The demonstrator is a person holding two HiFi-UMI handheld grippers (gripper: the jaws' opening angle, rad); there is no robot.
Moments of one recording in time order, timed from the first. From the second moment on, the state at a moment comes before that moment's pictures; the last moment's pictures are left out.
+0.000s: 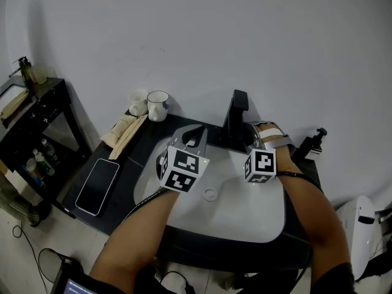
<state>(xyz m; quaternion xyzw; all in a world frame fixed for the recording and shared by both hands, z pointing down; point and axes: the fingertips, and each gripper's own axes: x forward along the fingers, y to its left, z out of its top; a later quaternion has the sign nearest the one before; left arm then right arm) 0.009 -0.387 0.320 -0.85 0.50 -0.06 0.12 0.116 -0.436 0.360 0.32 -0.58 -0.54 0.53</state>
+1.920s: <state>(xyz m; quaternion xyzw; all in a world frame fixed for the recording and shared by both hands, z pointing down) -0.128 -0.343 0.241 -0.77 0.61 0.15 0.09 0.046 -0.445 0.277 0.58 -0.61 0.29 -0.46</state>
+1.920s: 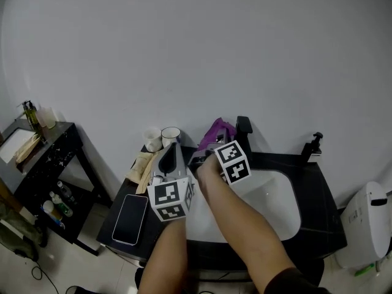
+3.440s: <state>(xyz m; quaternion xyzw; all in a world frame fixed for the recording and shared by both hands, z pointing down) -0.044 -0.353 0.277 -0.86 0.50 0.10 0.02 0.184 -0.348 0.283 0.69 -0.68 0.09 -0.21</state>
